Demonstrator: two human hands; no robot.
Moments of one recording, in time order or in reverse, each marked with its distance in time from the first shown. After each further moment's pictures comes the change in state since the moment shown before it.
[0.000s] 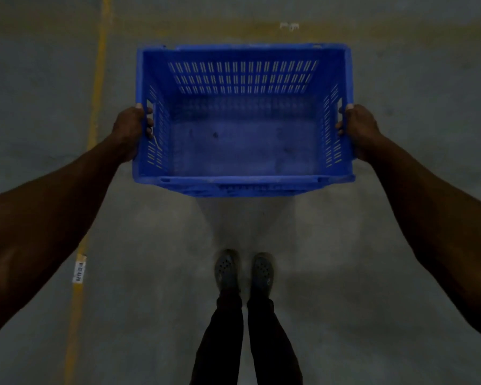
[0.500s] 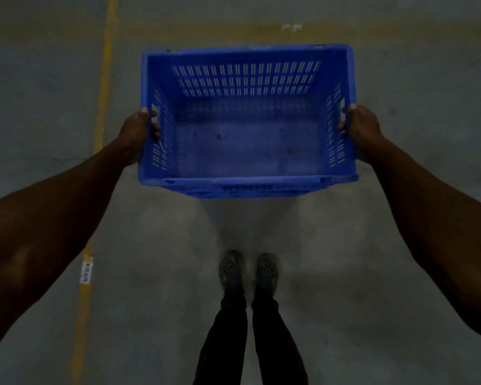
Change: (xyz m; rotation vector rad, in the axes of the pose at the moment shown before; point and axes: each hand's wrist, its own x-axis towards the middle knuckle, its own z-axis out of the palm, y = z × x) left_hand 0.001 -0.008 -0.003 0.062 -0.047 0.043; right_hand -0.006 -0.003 -0.002 0.037 0.018 0.013
